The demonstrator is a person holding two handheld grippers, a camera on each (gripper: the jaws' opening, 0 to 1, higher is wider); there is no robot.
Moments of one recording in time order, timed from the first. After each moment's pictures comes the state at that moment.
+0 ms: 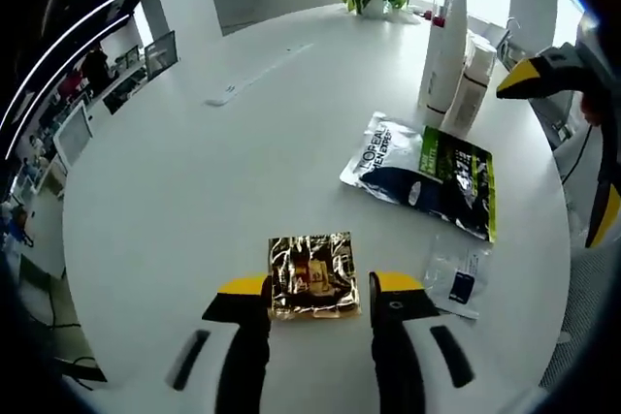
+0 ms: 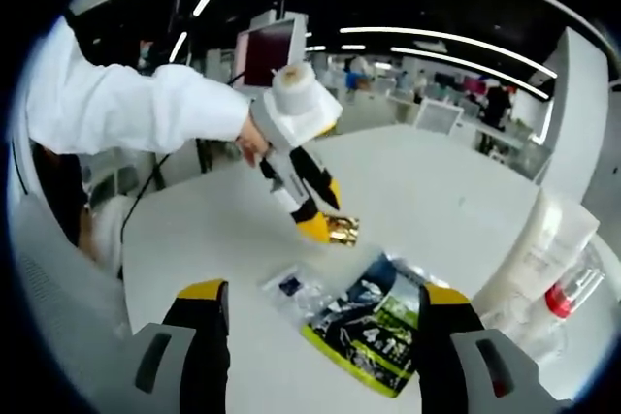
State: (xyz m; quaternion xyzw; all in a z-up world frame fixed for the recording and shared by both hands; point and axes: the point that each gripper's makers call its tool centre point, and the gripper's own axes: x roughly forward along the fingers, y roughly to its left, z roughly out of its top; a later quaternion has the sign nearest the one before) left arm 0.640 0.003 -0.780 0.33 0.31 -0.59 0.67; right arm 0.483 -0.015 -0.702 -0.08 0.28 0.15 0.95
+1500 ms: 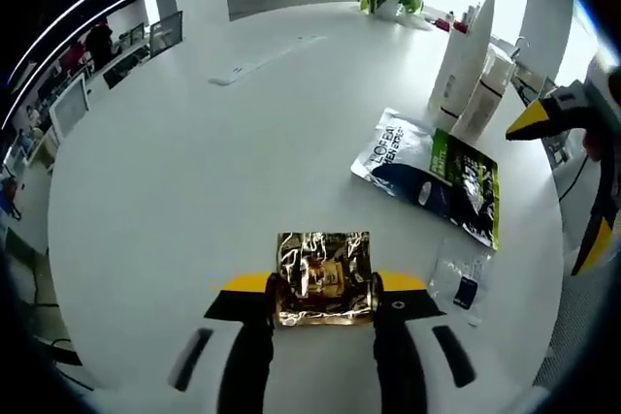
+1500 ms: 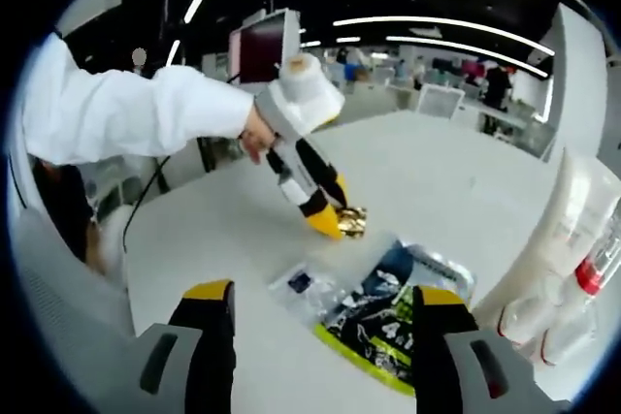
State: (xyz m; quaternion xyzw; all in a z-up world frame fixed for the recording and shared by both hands) left arm 0.622 0.015 -0.784 0.29 0.35 -0.59 0.67; right arm 0.489 -0.005 -0.720 -0.04 0.29 0.16 0.94
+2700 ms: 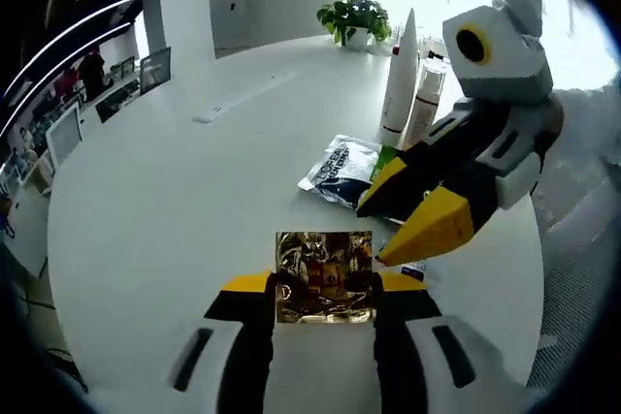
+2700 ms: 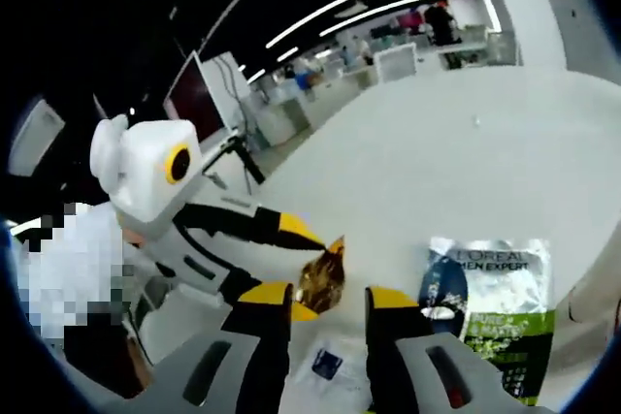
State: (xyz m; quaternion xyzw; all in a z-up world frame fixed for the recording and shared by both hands) left arm 0.596 0.023 -0.762 0.25 0.28 -0.64 0.67; right arm 0.567 0.008 -0.745 0.21 0.30 0.11 0.93
